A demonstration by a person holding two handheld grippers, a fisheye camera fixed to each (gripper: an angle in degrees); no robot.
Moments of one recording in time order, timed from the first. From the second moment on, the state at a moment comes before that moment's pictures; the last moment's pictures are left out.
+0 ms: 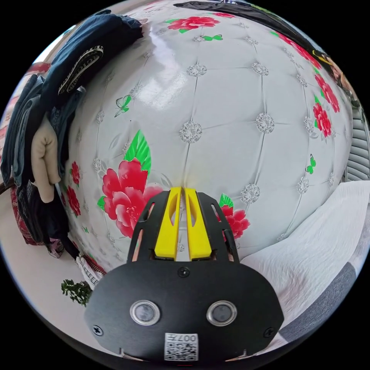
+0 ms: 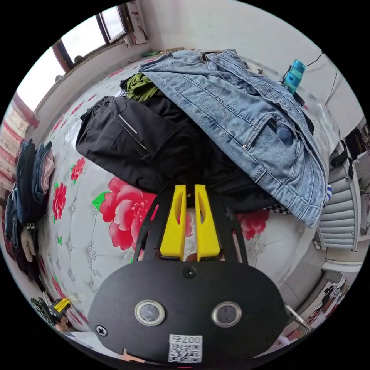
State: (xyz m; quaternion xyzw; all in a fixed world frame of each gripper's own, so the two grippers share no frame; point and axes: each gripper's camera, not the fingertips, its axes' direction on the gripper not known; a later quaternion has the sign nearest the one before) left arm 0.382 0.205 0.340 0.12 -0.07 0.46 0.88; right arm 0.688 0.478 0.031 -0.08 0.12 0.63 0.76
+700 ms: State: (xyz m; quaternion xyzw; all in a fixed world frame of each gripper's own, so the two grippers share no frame) left arm 0.248 0.276 0.325 0.25 0.19 0.41 0.86; right arm 0.393 0.306 0.018 0.06 -0.40 0.16 0.90
